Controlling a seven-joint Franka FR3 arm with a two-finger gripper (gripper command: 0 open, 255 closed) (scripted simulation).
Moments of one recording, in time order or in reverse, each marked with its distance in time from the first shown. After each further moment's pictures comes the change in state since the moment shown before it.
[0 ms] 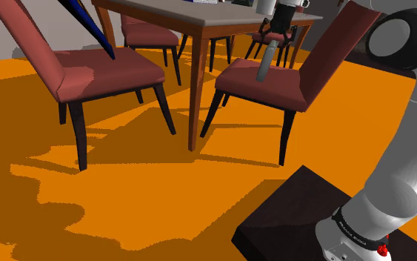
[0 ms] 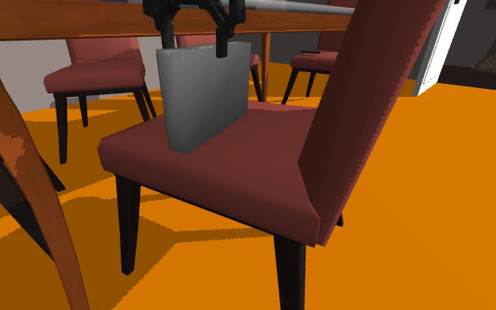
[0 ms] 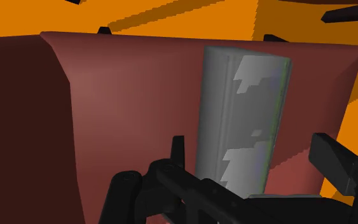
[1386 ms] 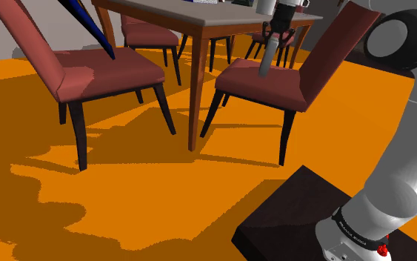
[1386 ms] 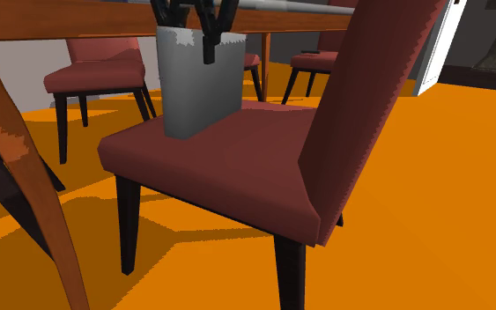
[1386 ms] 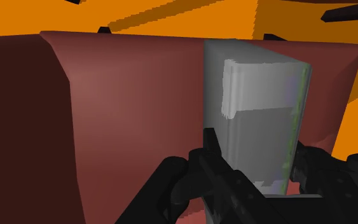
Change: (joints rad) arm -0.002 0.011 -0.001 0.018 0.002 -0.009 0.001
